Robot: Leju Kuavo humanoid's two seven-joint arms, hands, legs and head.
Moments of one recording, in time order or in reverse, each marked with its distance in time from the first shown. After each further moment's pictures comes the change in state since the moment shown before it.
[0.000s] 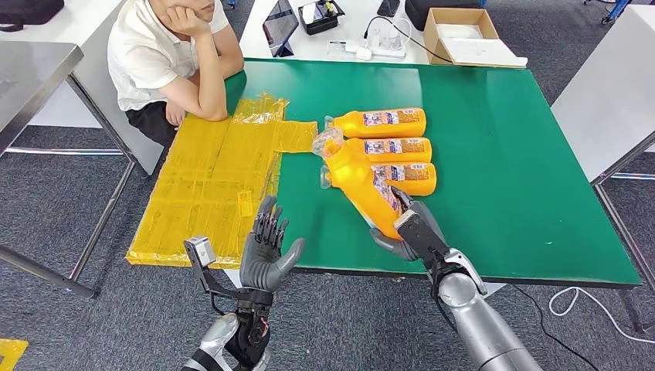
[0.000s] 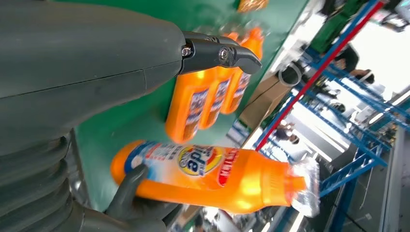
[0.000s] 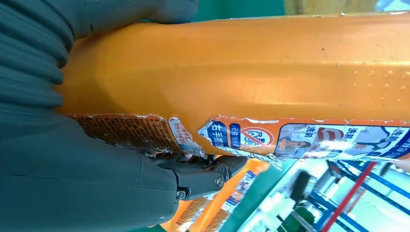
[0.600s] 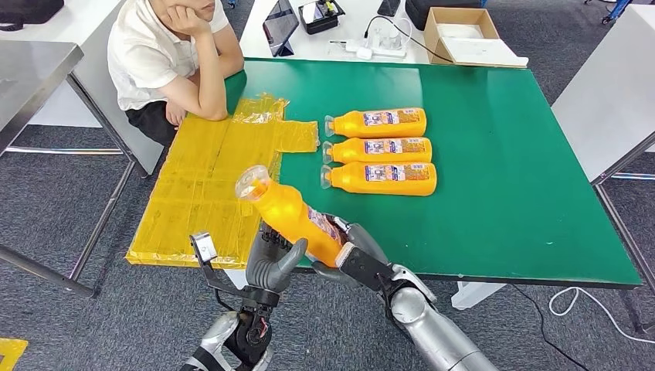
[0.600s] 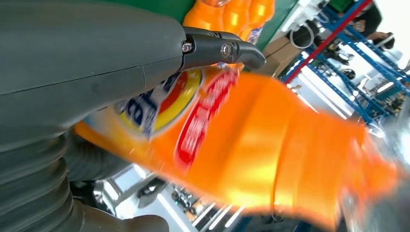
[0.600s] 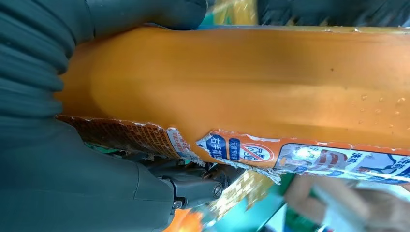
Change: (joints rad) left arm -0.014 0.010 -0.034 -0.011 0.123 -0.124 0.073; right arm -0.012 0.116 0.215 0.084 0.017 0.091 -0.108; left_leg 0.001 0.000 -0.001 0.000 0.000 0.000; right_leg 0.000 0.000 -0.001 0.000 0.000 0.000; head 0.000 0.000
